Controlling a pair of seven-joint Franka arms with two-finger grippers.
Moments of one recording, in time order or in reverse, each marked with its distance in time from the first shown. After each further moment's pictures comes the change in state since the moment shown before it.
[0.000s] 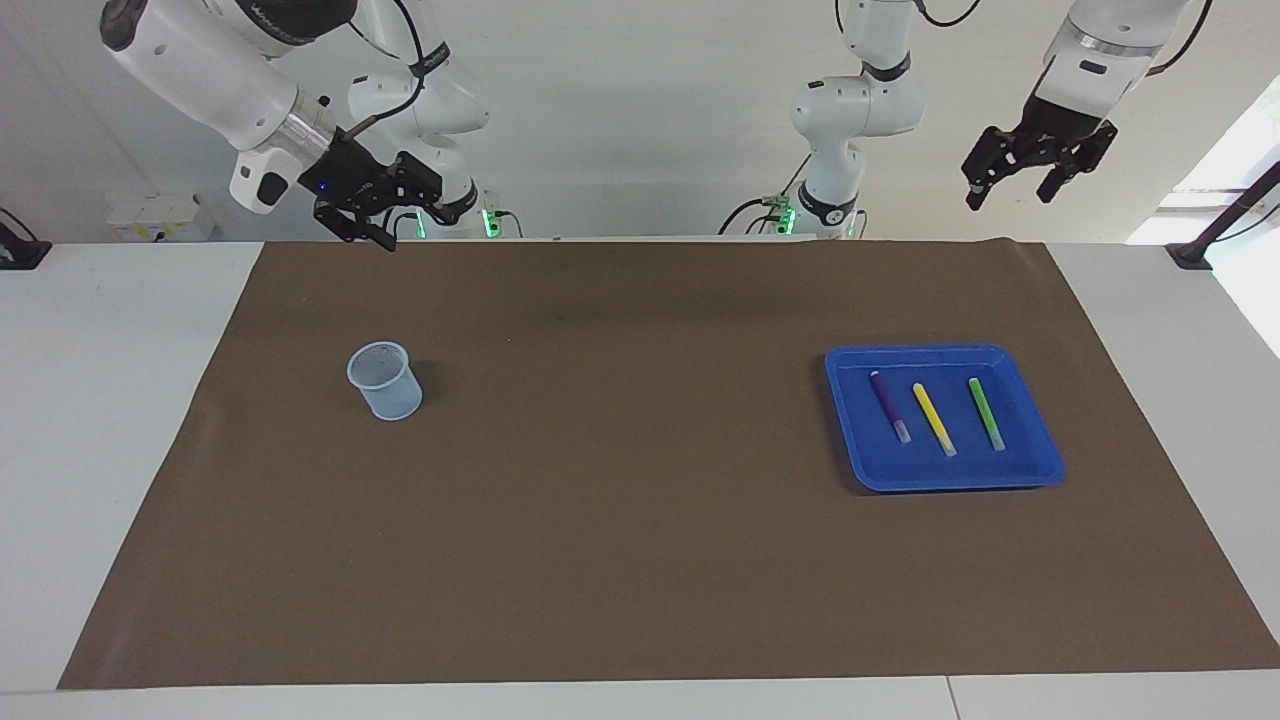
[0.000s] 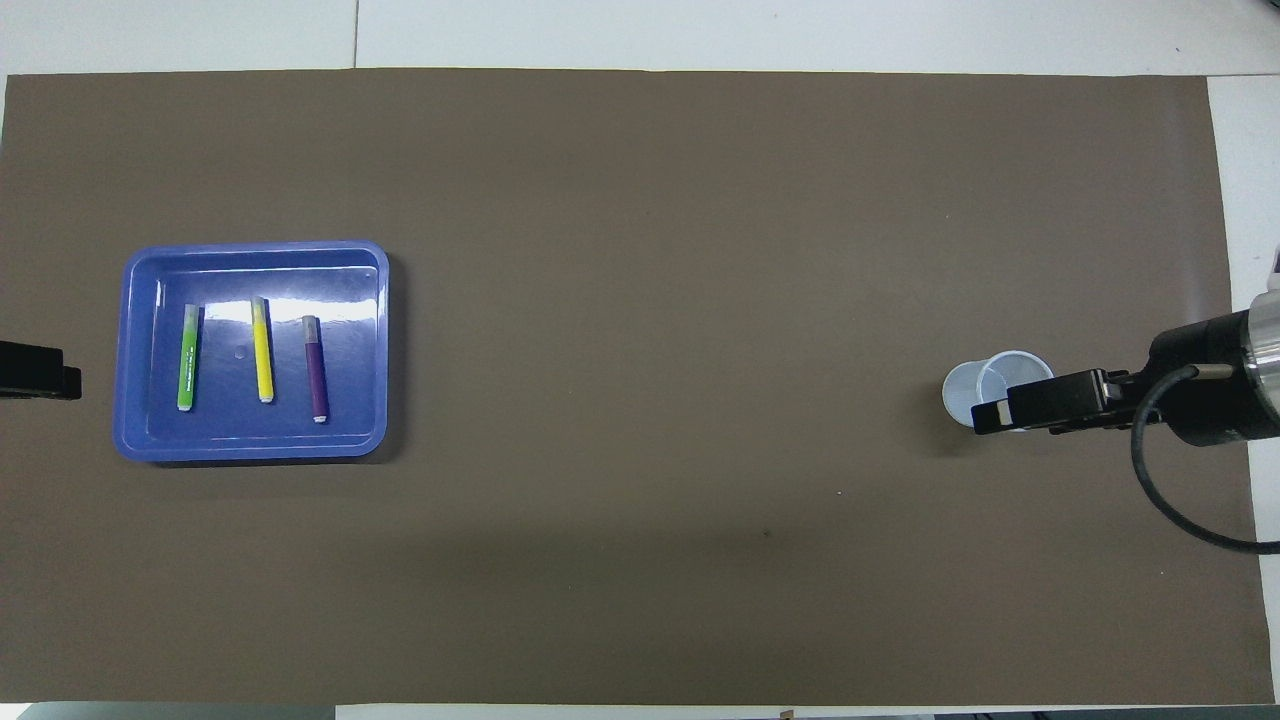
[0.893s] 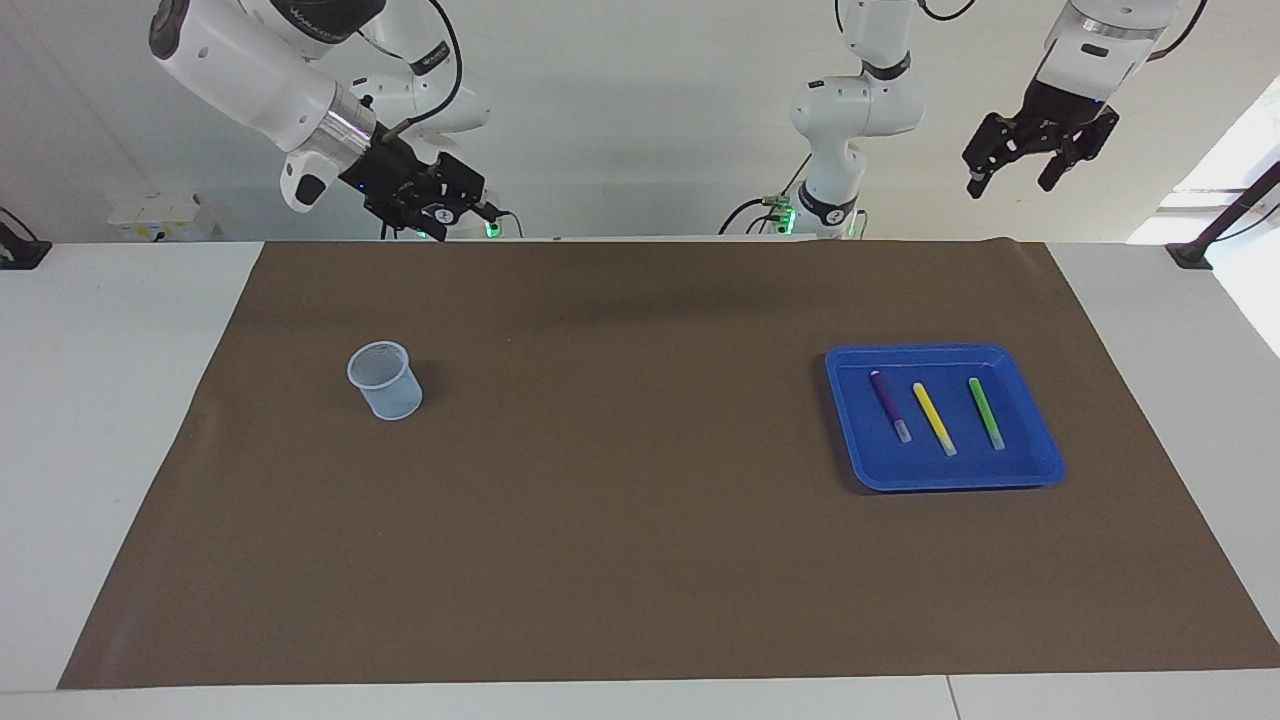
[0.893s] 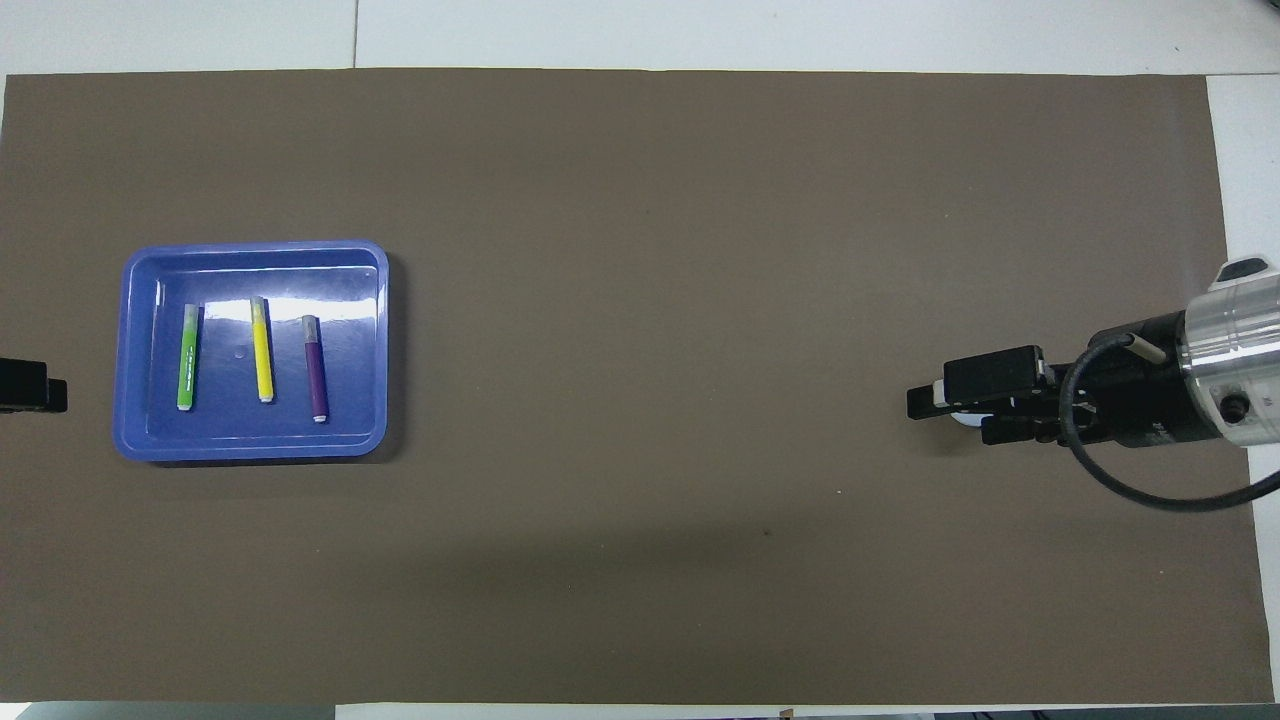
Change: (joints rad) left arm 0.000 -0.029 0.000 0.000 0.000 -0.022 0.000; right arm 0.066 -0.008 0.005 -0.019 0.083 0.065 0.195
